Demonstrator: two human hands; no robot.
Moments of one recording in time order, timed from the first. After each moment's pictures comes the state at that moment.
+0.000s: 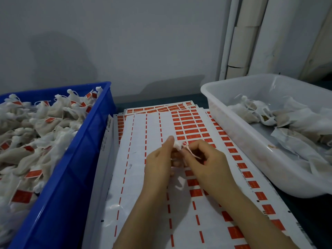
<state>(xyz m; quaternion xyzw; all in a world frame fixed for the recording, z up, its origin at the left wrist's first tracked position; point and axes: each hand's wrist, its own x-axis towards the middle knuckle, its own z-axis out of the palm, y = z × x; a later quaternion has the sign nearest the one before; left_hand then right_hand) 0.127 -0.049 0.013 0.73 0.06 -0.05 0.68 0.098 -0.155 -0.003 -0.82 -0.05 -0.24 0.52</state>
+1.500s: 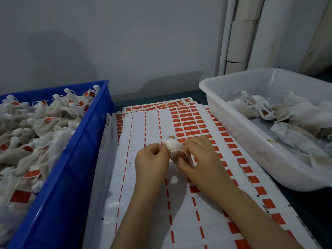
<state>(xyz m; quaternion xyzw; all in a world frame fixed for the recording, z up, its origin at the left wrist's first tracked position) 0.132 -0.035 0.000 0.83 0.03 0.07 0.56 0.103 -0.150 -0.014 -0.90 -0.06 -0.30 0.31</state>
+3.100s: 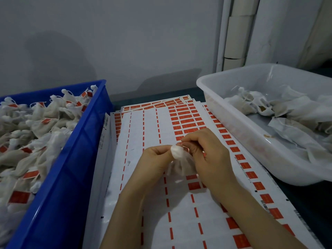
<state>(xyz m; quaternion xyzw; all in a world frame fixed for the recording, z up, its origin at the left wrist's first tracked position) 0.131 -0.026 0.005 0.75 -0.13 -0.12 0.64 0.092 -0.156 0.000 -0.83 -0.06 -0.39 0.38</state>
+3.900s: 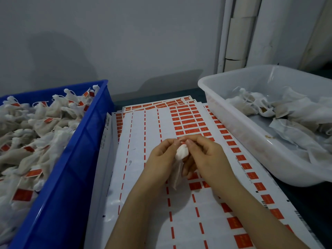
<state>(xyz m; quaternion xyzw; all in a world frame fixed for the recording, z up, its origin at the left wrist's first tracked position) 0.127 -0.037 -0.001 0.72 -0.09 -0.09 0.68 0.095 -0.154 0.001 -0.80 0.02 -0.18 0.57</state>
